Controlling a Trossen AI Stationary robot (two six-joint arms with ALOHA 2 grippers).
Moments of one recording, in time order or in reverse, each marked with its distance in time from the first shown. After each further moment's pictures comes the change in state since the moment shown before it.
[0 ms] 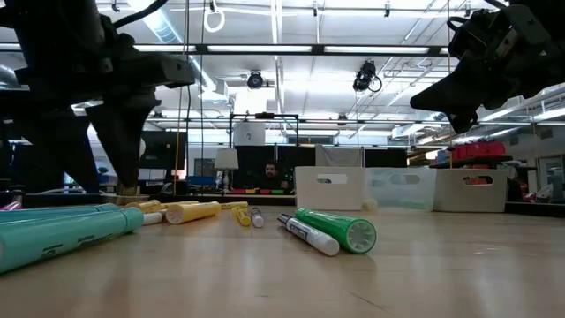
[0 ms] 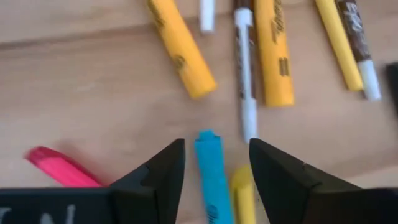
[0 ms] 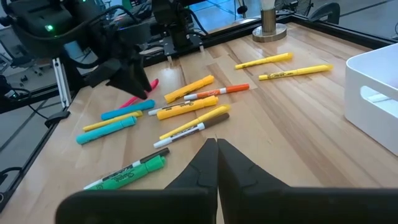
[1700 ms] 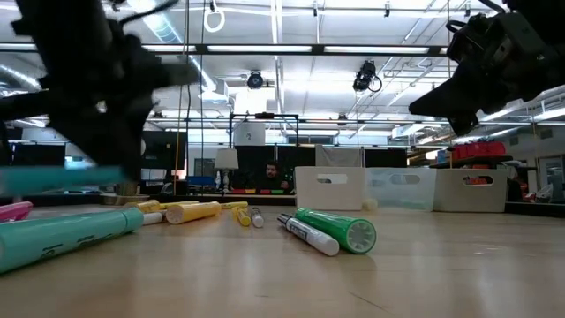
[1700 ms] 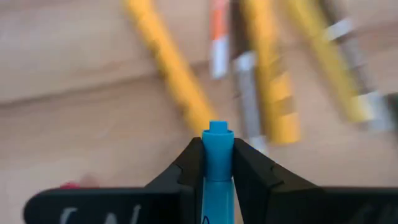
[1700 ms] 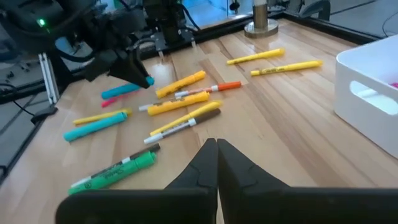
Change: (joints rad) left arm 0.022 -0.001 0.000 -0.050 -0.101 0.054; right arm 0.000 0.024 -0.001 0.002 0.026 -0.001
